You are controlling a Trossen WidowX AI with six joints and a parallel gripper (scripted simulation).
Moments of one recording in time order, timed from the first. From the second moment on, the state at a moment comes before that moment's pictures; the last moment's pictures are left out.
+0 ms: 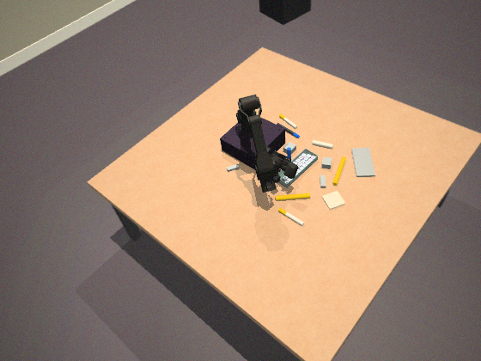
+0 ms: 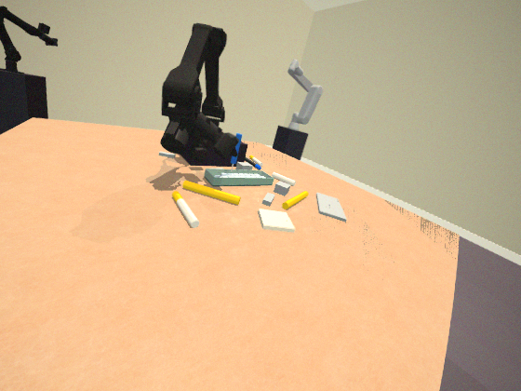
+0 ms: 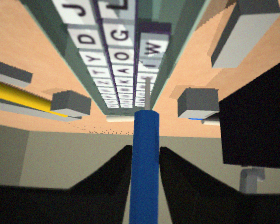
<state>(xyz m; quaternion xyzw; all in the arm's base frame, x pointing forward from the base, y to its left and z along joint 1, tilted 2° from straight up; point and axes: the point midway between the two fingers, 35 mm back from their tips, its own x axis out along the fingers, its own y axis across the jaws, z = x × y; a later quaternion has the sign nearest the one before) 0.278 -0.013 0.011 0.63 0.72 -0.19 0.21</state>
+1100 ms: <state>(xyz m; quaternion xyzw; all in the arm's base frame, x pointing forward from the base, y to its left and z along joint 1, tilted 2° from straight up) 0.278 -0.014 -0.001 0.63 0.72 -0.19 0.21</state>
